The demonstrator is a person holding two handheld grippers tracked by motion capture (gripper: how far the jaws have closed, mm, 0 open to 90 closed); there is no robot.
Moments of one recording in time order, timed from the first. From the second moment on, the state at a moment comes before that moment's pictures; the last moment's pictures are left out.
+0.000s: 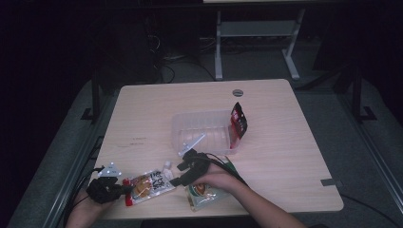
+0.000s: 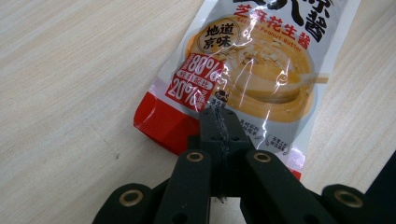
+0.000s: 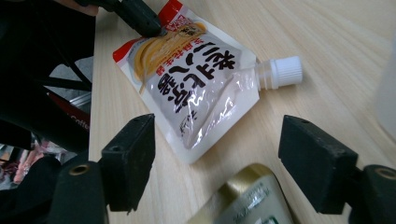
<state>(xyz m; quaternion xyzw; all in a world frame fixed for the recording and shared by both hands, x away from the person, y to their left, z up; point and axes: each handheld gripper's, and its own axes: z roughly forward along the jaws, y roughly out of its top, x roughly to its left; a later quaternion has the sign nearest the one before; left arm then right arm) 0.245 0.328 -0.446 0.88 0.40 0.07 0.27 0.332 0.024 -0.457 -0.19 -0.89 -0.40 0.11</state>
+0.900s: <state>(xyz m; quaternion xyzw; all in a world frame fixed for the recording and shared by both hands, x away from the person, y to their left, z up) 0.245 0.331 -0.447 0.87 0.40 0.06 0.28 0.335 0.053 -0.466 -0.20 -0.89 -0.37 0.16</state>
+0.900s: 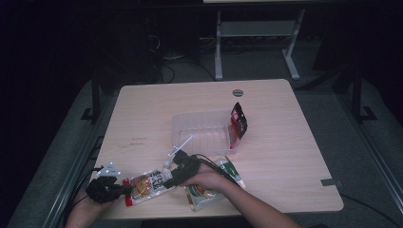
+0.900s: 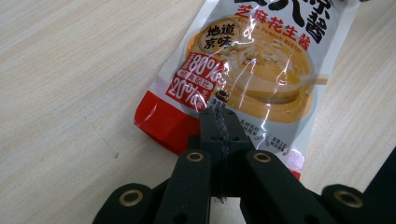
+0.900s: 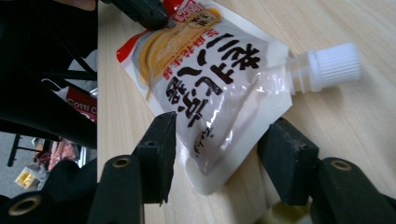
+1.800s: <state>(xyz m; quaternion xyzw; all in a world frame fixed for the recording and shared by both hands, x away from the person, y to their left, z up) 0.246 0.331 -0.445 0.87 0.39 0.05 0.28 0.331 0.060 -0.449 -0.14 -0.86 -0.45 0.21</state>
